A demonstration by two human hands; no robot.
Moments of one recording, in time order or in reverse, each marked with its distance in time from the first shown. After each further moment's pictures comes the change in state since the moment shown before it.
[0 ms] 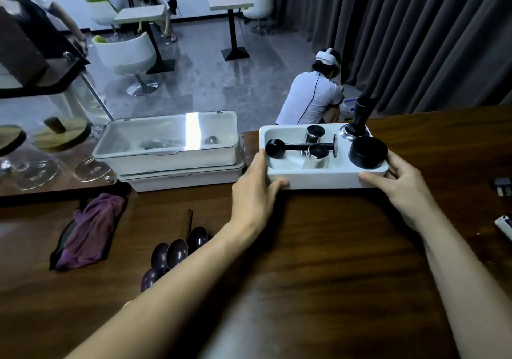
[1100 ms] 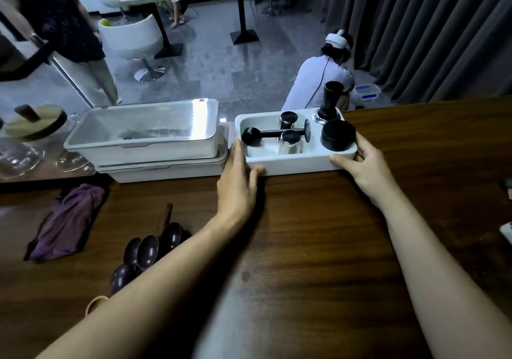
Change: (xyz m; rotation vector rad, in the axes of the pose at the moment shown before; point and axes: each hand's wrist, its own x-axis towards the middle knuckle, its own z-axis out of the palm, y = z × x) left_hand 0.020 -0.029 0.042 0.035 0.052 -0.159; right_hand 0.059 0.024 0.017 -0.046 -0.111 -0.070
